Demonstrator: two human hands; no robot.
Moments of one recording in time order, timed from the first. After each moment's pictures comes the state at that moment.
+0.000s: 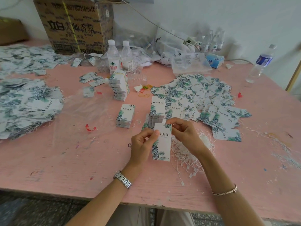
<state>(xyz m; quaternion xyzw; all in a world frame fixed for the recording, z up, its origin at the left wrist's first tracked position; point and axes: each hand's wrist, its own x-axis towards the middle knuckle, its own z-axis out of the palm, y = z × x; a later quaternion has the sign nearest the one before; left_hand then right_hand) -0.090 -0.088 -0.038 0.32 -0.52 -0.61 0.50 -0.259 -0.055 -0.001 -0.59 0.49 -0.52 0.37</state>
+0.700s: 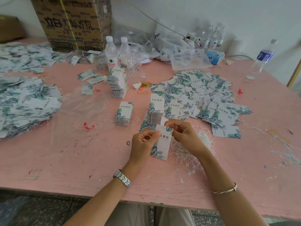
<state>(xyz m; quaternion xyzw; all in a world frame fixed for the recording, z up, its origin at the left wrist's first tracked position) -0.094 -0.088 -0.046 0.36 -0.55 -0.58 0.47 -0.263 -0.054 -0.013 -0.58 0.51 -0.51 0.38</state>
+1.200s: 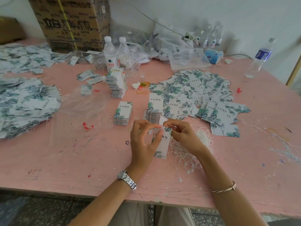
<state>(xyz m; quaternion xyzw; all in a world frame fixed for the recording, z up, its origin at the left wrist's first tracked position) -0.099 -0.083 -0.045 0.33 -0.70 -0.25 0.58 -0.261 -0.049 -0.011 -0.60 0.50 -0.51 0.38</state>
